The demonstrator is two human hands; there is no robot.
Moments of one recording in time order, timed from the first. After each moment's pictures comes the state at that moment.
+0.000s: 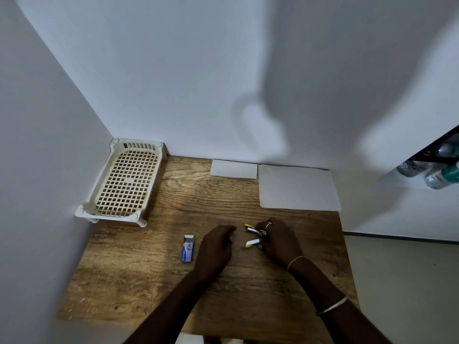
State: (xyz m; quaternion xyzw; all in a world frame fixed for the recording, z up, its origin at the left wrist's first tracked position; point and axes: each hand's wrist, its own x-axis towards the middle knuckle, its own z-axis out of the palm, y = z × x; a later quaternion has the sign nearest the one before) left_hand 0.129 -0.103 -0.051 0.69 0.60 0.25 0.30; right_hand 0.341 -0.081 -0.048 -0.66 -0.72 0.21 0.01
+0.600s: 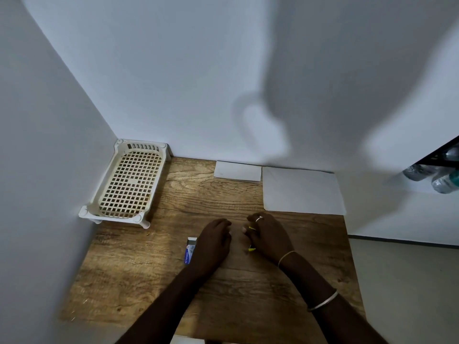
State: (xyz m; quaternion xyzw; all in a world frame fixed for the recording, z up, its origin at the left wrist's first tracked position) left_hand 0.113 -0.080 -0.056 0.71 0.61 0.21 0.28; right_hand 0.303 -0.061 -0.039 -0.65 -0.72 0.23 0.10
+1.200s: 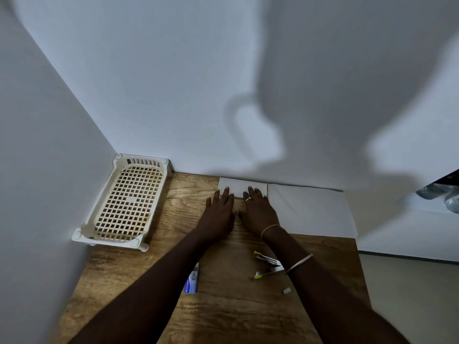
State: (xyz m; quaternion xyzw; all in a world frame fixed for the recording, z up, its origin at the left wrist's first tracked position) left_hand 0.110 0.059 -0.056 0.80 0.57 0.00 0.20; right_hand 0.268 0.067 -0.047 -0.64 -0.75 0.18 -0.02
